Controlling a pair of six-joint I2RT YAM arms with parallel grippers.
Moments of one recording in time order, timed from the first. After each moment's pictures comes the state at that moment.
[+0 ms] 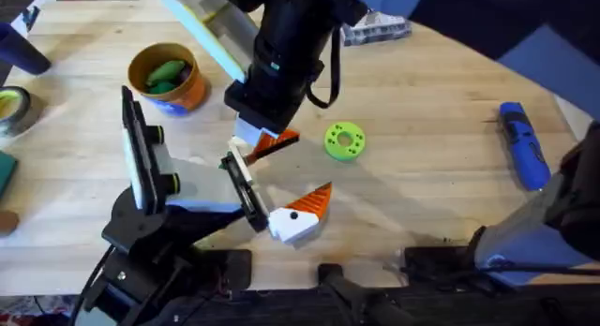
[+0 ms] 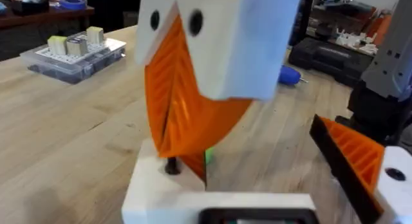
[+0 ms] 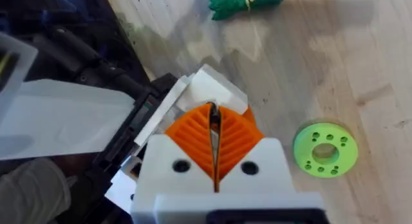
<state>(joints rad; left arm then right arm) -0.50 0.00 0.01 -0.06 0.58 -0.13 0.94 1.89 1.99 -1.43 -0.27 -0.10</state>
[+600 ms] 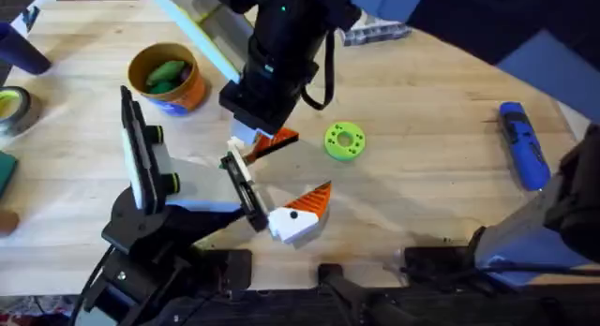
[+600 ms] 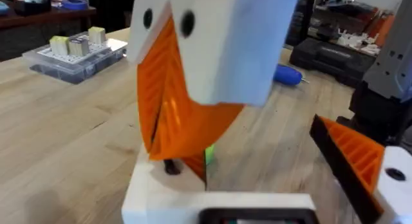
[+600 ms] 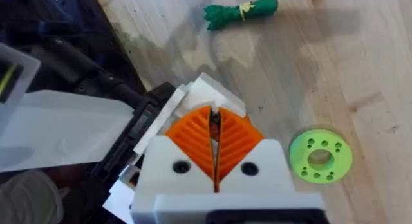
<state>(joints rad) -0.50 0.00 0.01 -0.06 0.58 -0.13 0.95 1.89 1.99 -1.40 -0.23 -0.08</state>
